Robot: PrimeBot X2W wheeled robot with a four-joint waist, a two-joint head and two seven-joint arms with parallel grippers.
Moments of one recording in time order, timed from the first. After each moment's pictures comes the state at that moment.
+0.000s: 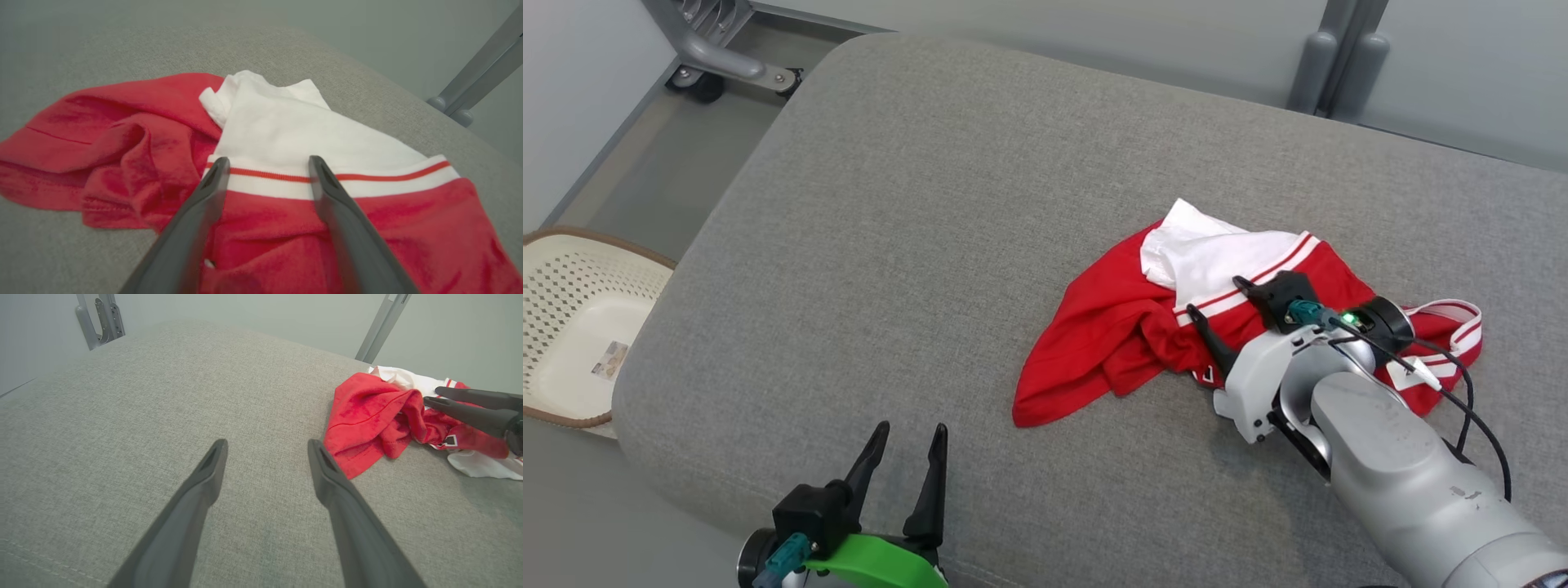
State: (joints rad) left arm -0.05 0.05 -0.26 0.34 -0.33 -0.13 -0.26; right arm -0.70 -0.16 0.58 0.97 0.27 0.13 -0.22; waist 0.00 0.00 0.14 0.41
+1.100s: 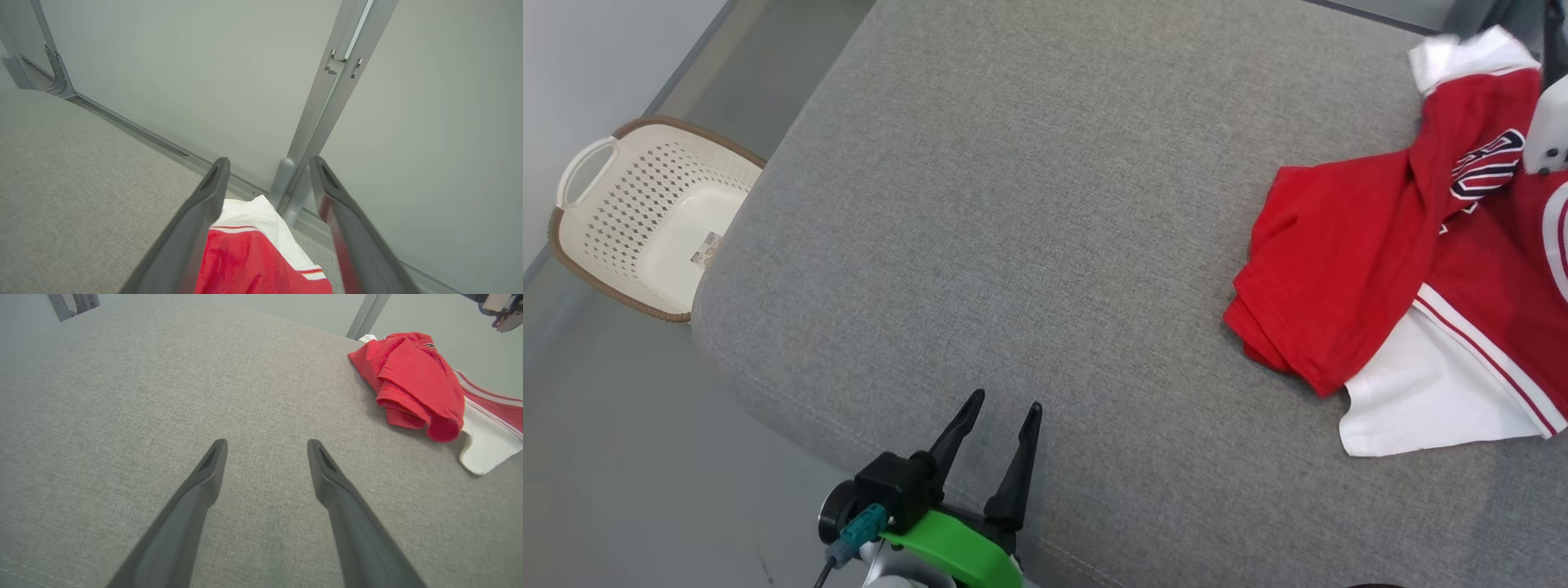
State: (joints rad) left arm -0.13 0.05 -0.48 0.30 -0.40 -0.12 -0.26; right arm -1.14 -0.43 0.01 1.18 -0.09 0.13 -0.26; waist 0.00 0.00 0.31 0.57
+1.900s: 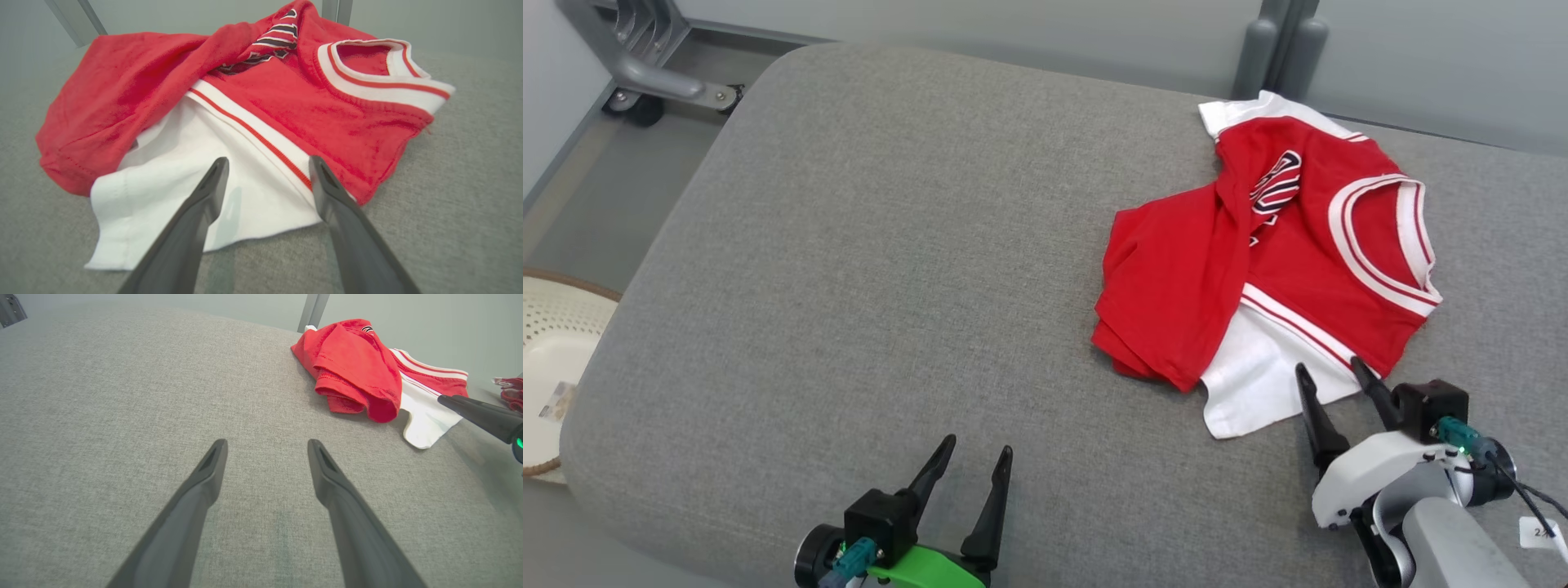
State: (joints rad) left arm -0.07 0.05 -0.40 0.37 -0.32 -0.13 -0.26; right arm -0.28 -0.17 0.10 0.60 0.24 0.13 -0.26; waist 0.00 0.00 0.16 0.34
